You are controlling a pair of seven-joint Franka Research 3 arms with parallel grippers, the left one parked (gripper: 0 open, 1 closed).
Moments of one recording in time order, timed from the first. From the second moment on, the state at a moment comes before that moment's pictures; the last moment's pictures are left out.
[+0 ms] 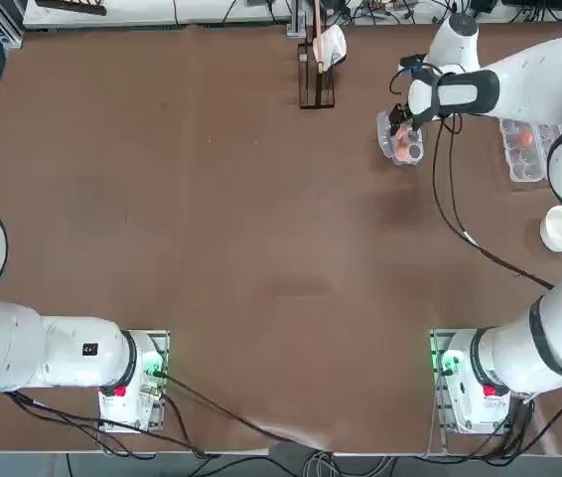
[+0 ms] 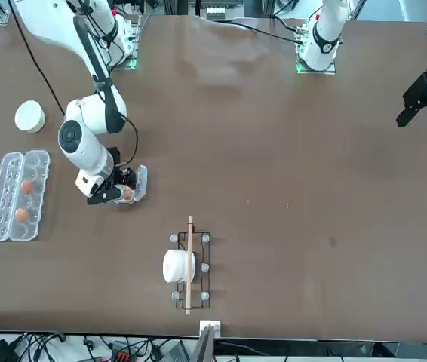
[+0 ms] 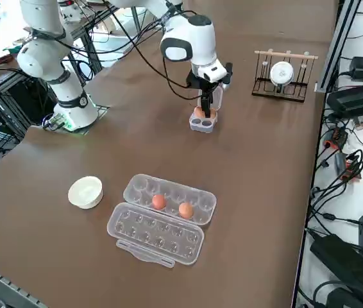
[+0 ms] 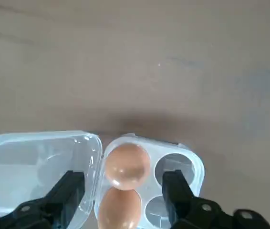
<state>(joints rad) 0.19 0.39 0.05 -2.08 0.05 2.53 0.00</state>
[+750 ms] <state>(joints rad) 0.13 0.25 0.02 -2.01 0.05 2.34 -0.11</state>
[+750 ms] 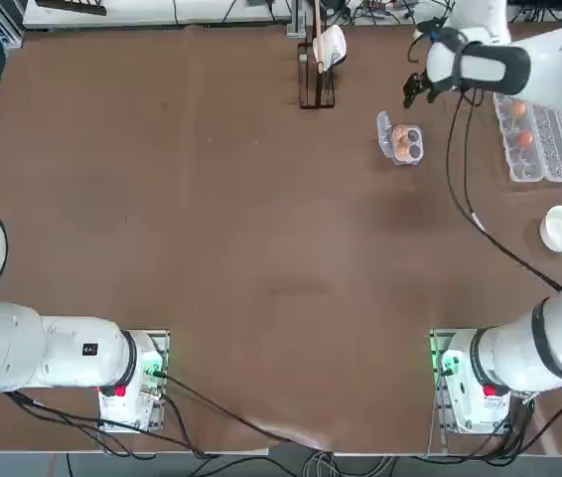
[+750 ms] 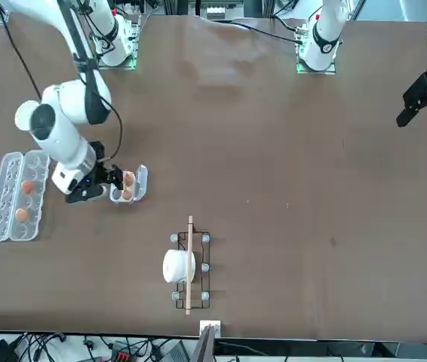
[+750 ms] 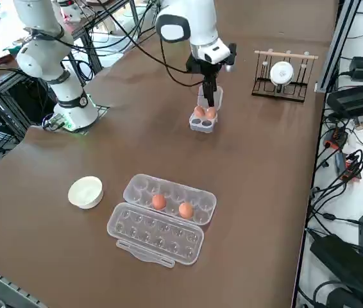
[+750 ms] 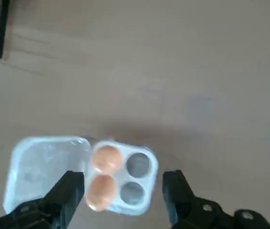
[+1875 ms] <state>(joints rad) -0.29 0.22 0.01 -1.98 0.05 2.18 -1.13</state>
